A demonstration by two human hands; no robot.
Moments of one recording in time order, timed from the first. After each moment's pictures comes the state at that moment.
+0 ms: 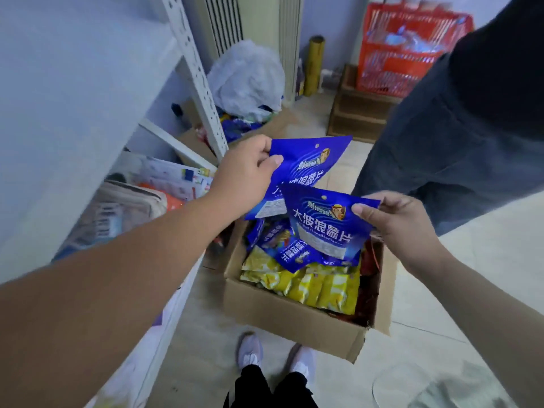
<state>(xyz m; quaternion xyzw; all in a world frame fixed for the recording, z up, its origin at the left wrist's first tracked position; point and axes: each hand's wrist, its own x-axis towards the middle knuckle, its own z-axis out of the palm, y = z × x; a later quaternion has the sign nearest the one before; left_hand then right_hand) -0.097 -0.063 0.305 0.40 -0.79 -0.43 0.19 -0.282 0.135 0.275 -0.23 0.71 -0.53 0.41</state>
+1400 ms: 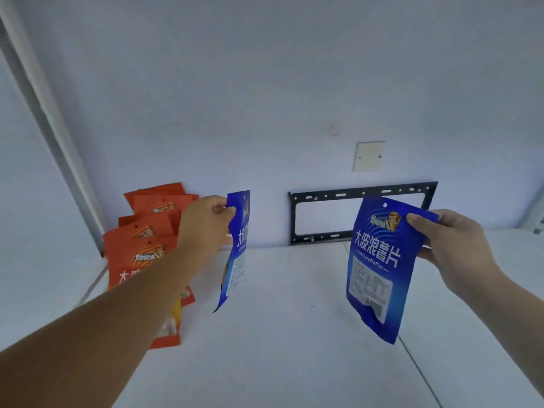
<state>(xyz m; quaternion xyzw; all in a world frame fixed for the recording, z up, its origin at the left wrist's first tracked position) 0.750 0.236 0.632 0.75 -0.33 -0.08 0.57 0.429 0.058 0.630 -0.57 0.43 -0.48 0.52</state>
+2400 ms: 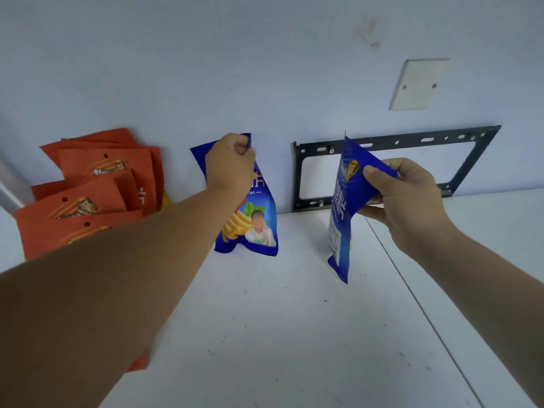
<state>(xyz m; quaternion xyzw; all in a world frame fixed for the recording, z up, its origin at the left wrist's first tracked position) 0.833 0.065 0.555 0.74 -0.31 -0.07 0.60 0.581 0.006 0.580 -0.56 0.42 -0.42 0.58</state>
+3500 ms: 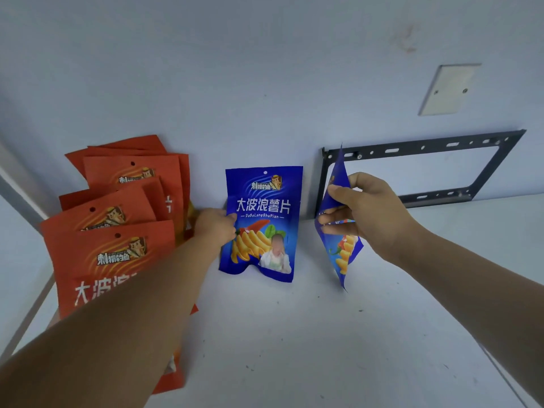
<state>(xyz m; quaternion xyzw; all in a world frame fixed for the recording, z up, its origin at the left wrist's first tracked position) 0.914 0.124 0.462 0.81 -0.17 -0.26 0.49 0.661 0.048 0.578 -0.61 0.42 -0.28 0.61</state>
